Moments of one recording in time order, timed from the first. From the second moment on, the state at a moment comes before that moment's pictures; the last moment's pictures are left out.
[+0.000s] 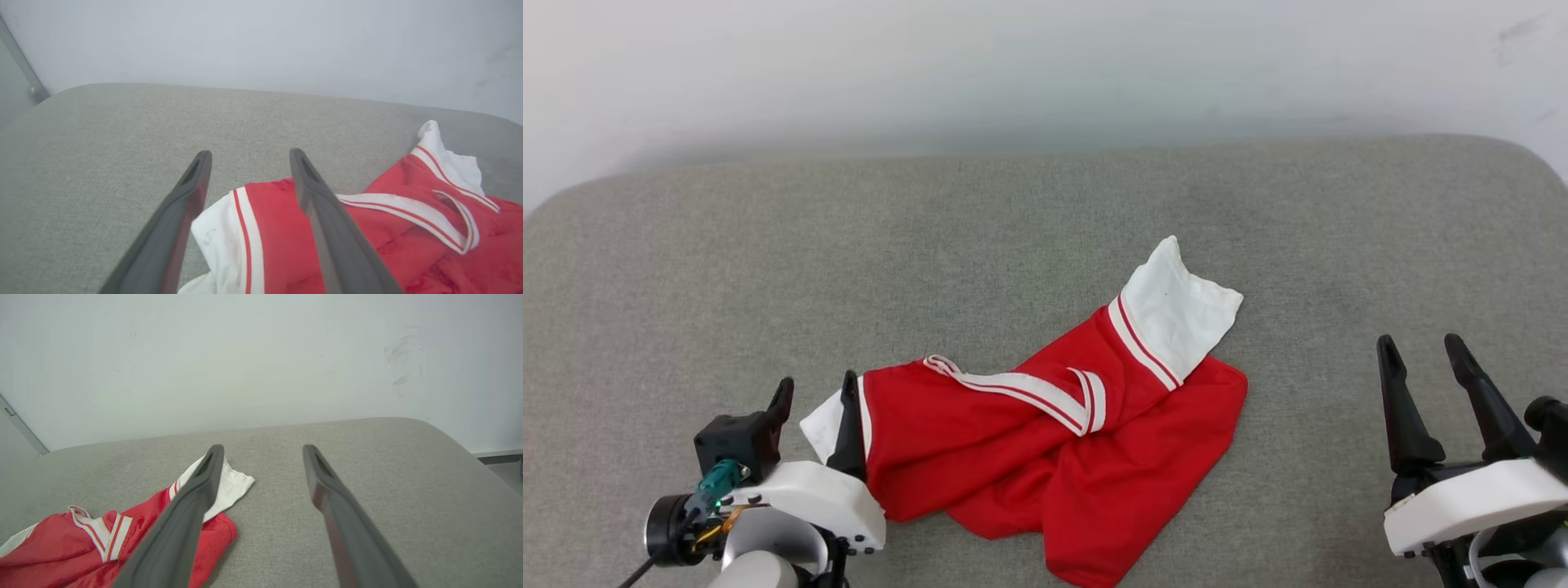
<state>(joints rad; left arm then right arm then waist) -0.16 0.46 -0.49 0.10 -0.69 0.40 -0.15 0.02 -0.05 -0.08 -0.18 0.22 0.13 0.09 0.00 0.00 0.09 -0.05</state>
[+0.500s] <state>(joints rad) -0.09 0.45 -0.51 -0.10 -0.60 0.47 -0.22 0.00 -0.06 -0.15 -0.06 0.23 0.13 0.20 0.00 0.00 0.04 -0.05</state>
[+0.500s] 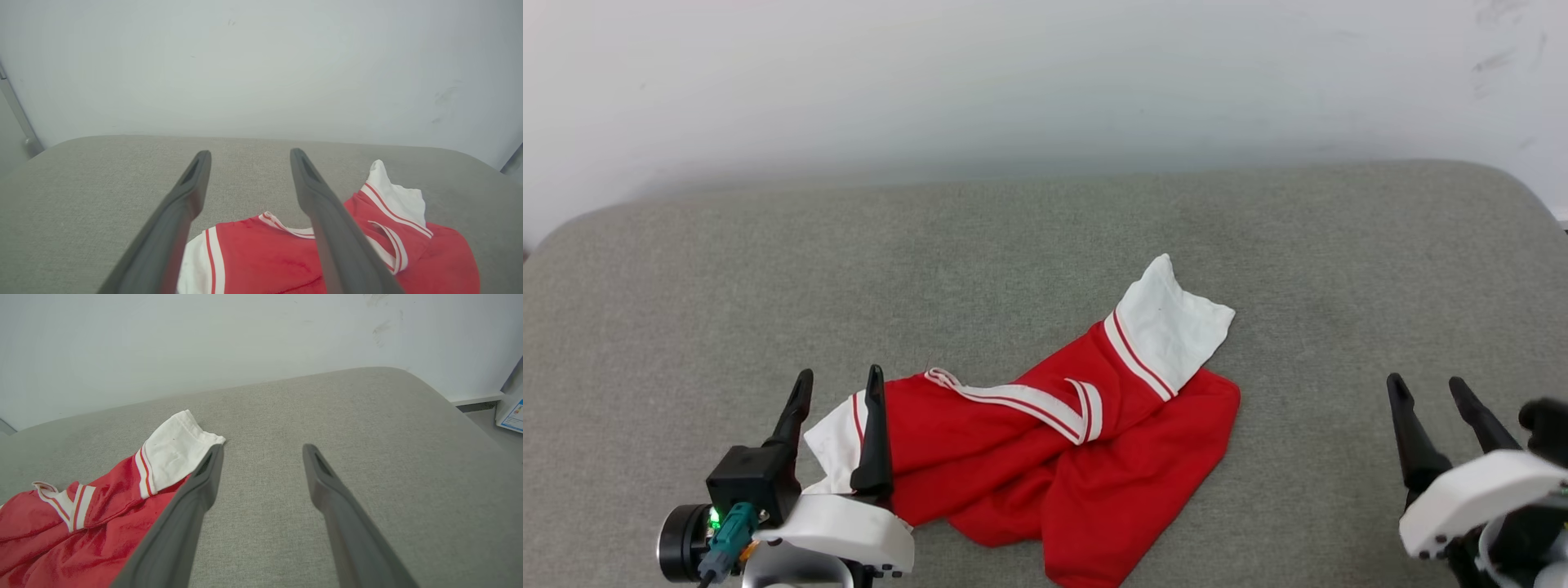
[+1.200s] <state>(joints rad) -0.24 0.39 -0.55 -0.12 -0.54 0.45 -0.23 -0.68 -0.27 0.05 0.62 0.40 0.13 0.68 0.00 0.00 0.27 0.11</state>
